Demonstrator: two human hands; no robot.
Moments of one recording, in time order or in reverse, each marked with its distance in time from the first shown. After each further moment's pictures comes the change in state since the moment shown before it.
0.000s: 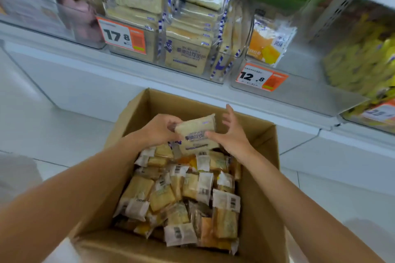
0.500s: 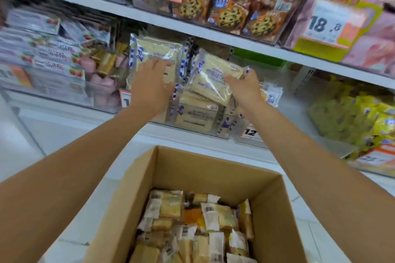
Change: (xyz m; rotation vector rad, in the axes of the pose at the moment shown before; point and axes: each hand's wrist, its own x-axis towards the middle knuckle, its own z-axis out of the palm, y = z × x) left_hand 0.040 0.144 -0.147 0.687 0.894 0.581; right_hand 0.079 -0.222 -0.029 0.165 0.468 -0.318
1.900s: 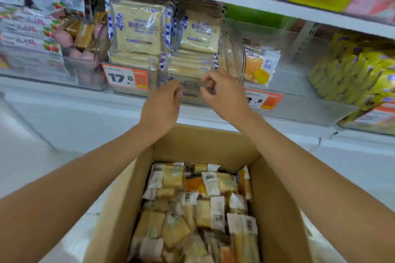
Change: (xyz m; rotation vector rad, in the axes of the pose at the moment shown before) left_hand -0.090 0.029 0.038 -0.203 -0.271 -0.043; right_hand -0.059 0.070 -0.006 -0.657 -0.174 -0.572
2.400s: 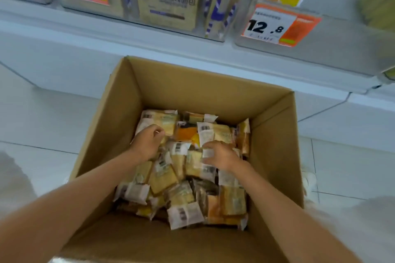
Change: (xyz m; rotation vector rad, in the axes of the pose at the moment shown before) left_hand -0.169 -0.094 0.147 -0.153 -0.567 -0.687; right_hand -0.246 0.140 0.151 0.108 -1.078 0.494
